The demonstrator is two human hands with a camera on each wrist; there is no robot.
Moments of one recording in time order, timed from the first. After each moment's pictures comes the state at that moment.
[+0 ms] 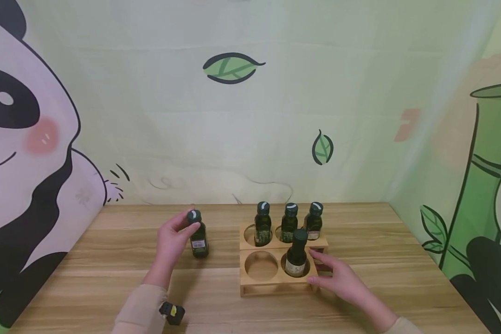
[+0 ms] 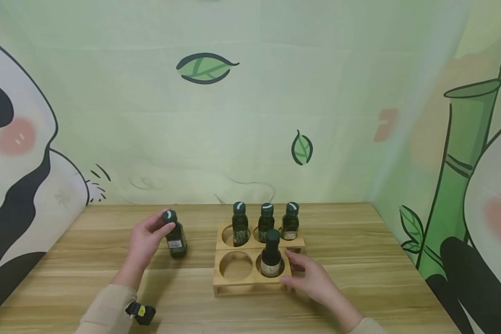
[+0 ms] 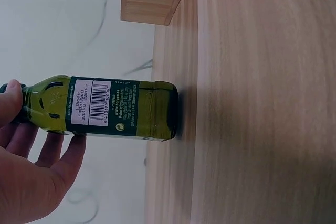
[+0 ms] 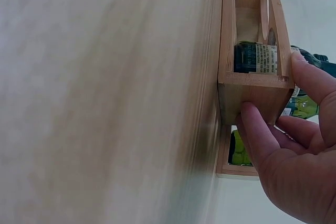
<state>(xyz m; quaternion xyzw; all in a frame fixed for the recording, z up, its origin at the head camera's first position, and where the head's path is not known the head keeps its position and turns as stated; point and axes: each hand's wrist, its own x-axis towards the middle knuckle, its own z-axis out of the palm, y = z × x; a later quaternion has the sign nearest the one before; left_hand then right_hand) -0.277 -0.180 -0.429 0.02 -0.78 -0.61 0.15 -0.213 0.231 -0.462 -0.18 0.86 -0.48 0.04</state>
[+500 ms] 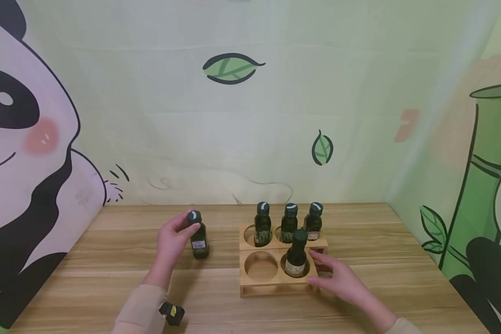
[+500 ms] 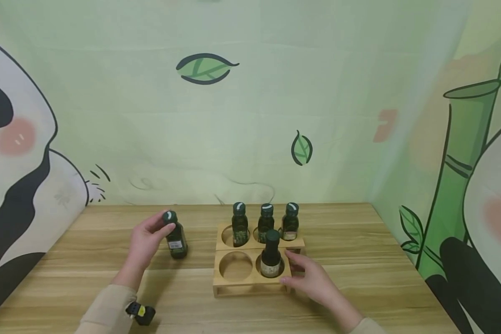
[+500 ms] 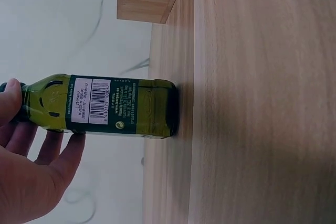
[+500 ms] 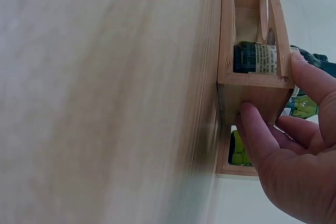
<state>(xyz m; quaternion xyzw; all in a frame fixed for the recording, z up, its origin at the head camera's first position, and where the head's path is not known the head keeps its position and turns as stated) -0.279 -0.180 -0.433 0.02 -0.77 -0.62 0.15 -0.214 0.232 -0.463 -0.18 0.85 -0.49 0.05</state>
